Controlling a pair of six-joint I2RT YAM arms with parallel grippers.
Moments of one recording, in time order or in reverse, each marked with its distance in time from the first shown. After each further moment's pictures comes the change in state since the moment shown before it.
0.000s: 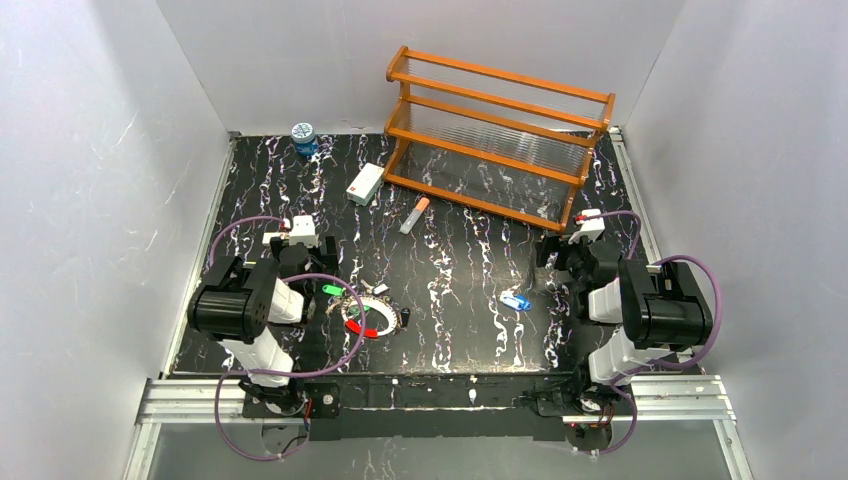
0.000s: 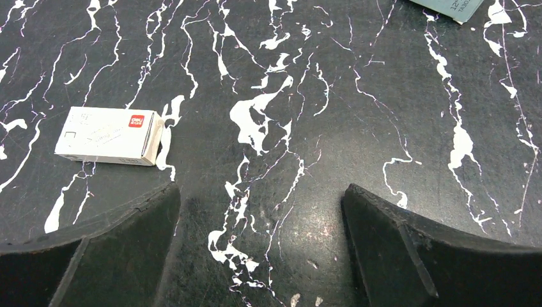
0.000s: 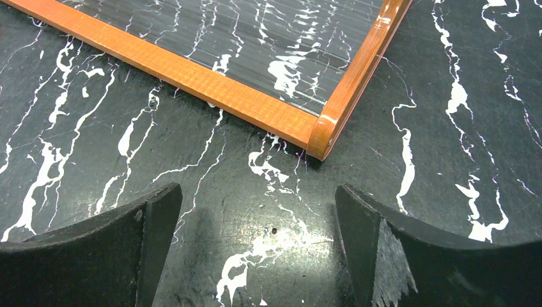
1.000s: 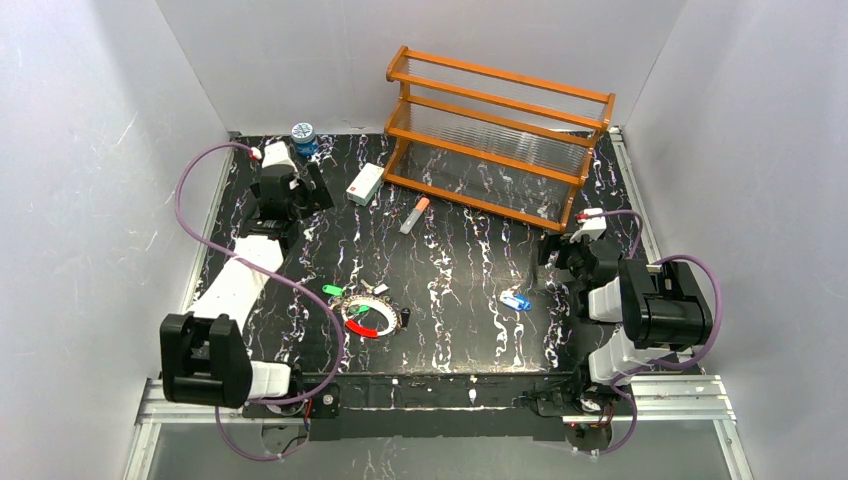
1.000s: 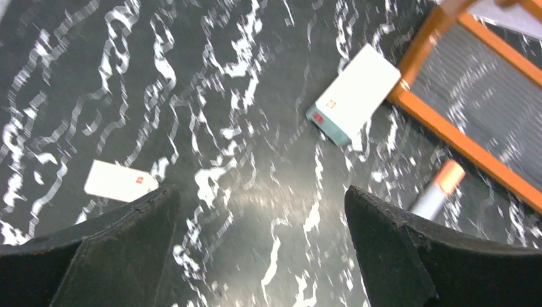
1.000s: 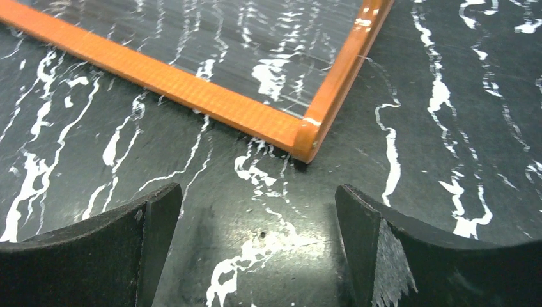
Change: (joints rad) left arm 0.003 -0.341 0.685 -1.179 -0.007 -0.312; right arm 0.000 0.000 0.003 -0.003 0.020 0.003
